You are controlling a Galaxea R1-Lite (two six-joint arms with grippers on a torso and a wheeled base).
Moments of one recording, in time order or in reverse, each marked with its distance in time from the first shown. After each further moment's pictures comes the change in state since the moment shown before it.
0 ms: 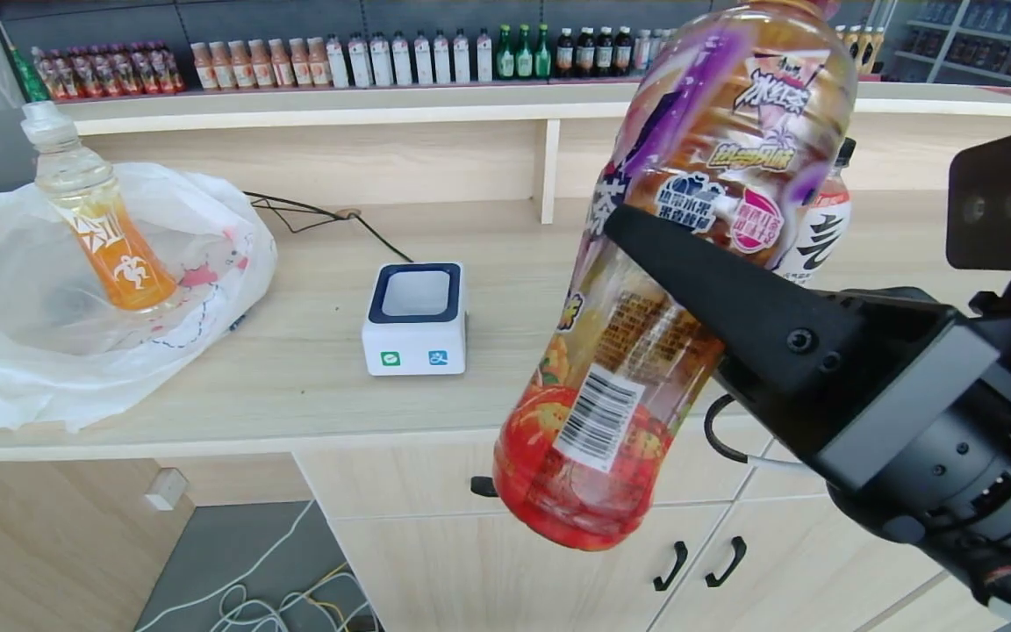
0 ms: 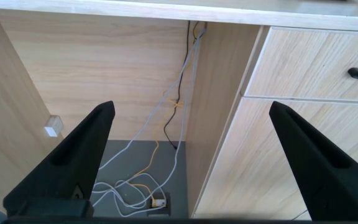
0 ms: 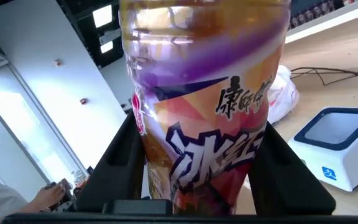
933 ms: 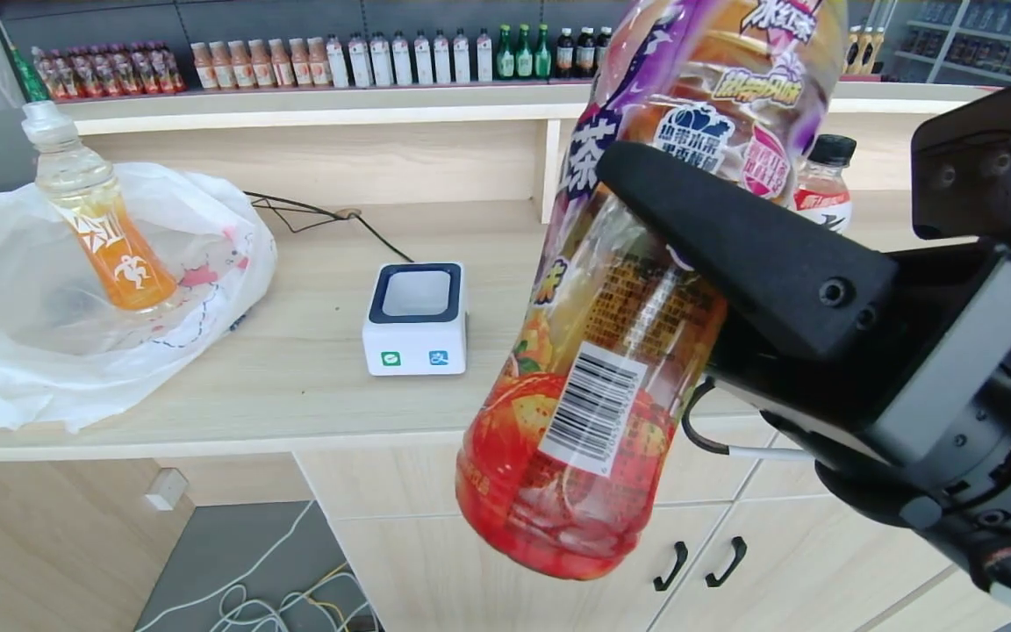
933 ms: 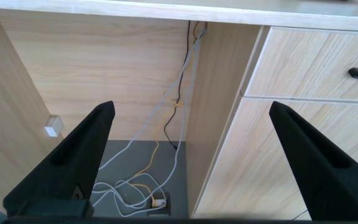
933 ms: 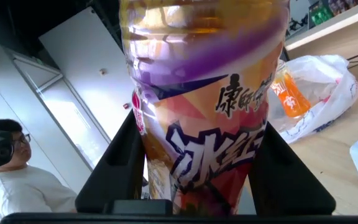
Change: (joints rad) left arm 0.000 0.000 0.000 0.000 0.000 0.000; right arm 0.011 0.021 -0.066 -0.009 0.077 0.167
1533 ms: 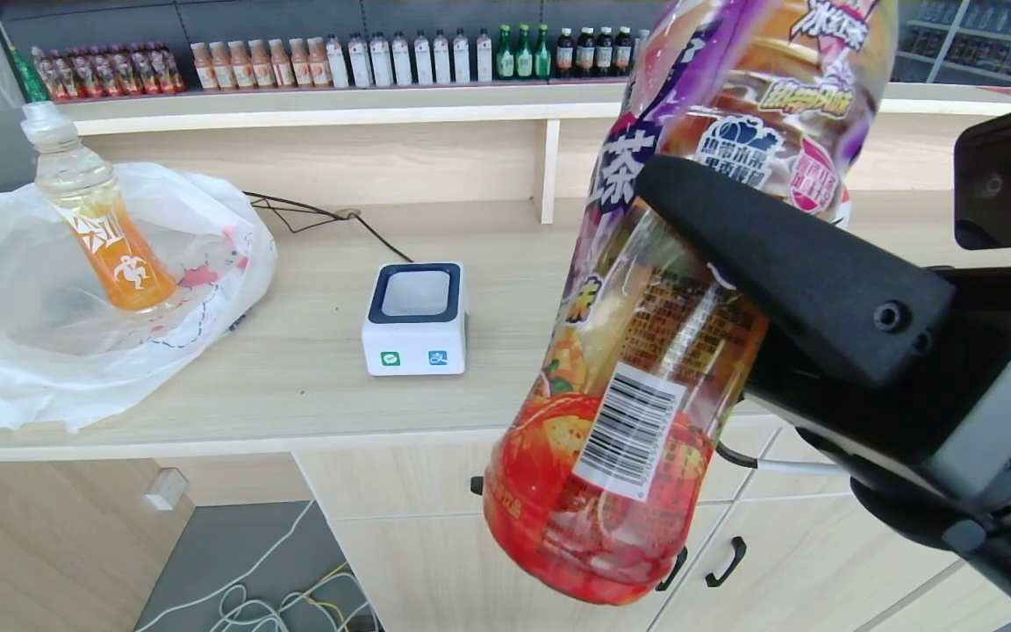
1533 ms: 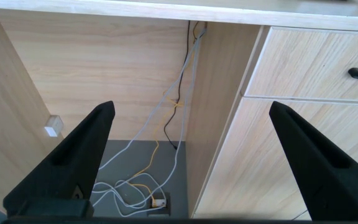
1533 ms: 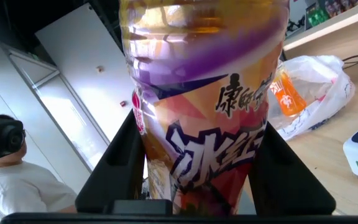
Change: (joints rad) left arm 0.000 0.000 0.000 0.000 0.000 0.000; right arm 0.002 -0.038 0.045 -0.001 -0.002 -0.026
